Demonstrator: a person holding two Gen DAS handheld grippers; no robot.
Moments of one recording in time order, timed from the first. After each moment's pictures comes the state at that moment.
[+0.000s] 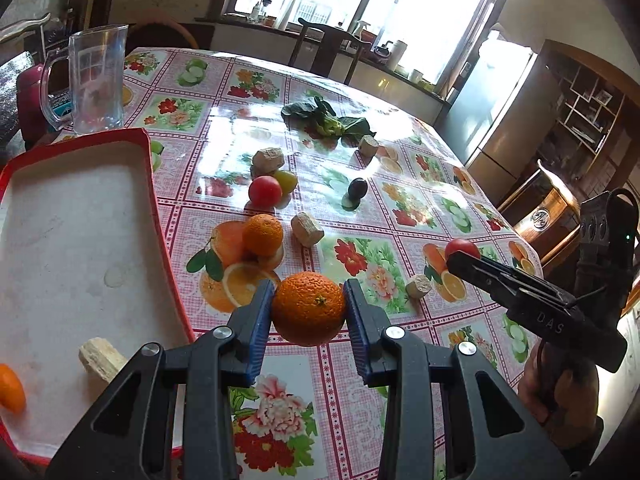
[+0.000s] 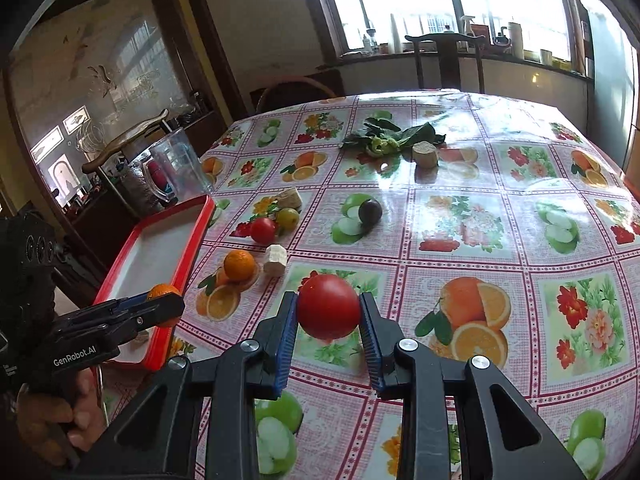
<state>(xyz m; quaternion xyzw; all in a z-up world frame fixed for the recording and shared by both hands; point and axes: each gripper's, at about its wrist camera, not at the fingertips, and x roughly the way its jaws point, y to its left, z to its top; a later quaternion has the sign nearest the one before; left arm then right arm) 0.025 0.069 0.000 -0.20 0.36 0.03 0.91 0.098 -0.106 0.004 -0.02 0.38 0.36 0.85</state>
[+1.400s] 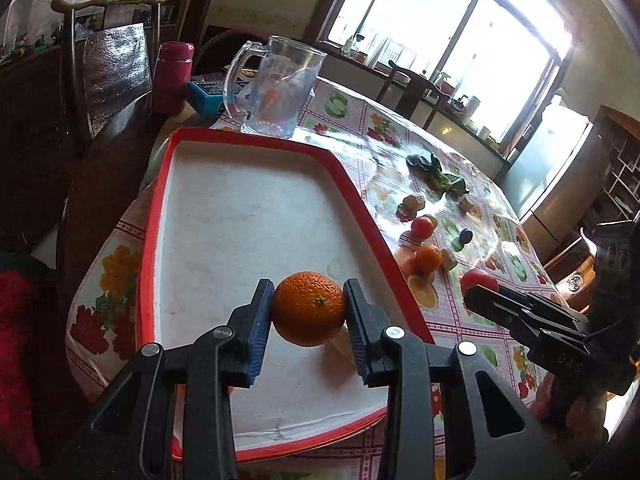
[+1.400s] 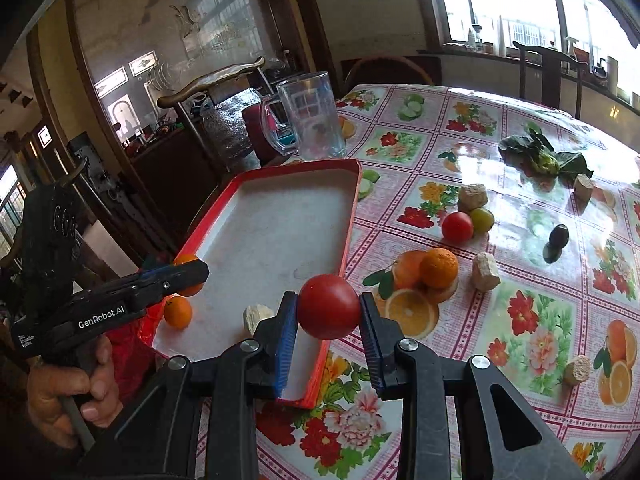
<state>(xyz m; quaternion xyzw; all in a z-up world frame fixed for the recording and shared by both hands) -0.079 0.190 -0.009 -0.26 0.32 0.16 0.90 0.026 0.053 0.002 -0.09 0.38 0.48 0.79</state>
